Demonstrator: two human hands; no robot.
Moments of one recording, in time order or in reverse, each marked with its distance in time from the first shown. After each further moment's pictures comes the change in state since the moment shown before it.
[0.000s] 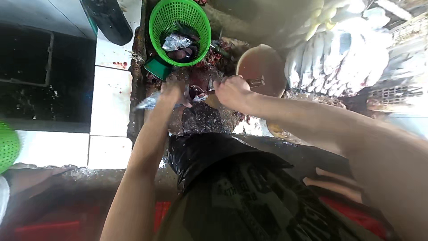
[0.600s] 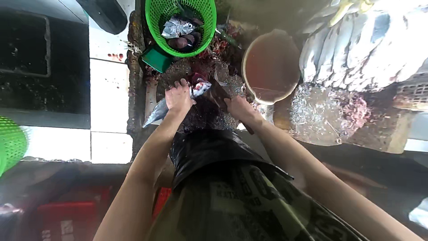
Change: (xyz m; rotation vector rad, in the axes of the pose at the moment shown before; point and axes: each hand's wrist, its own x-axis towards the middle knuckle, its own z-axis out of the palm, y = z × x) left_hand -0.001 0.030 0.058 0.096 0.260 -0.212; right_hand 0.013 0.012 0.103 0.790 -0.268 0.453
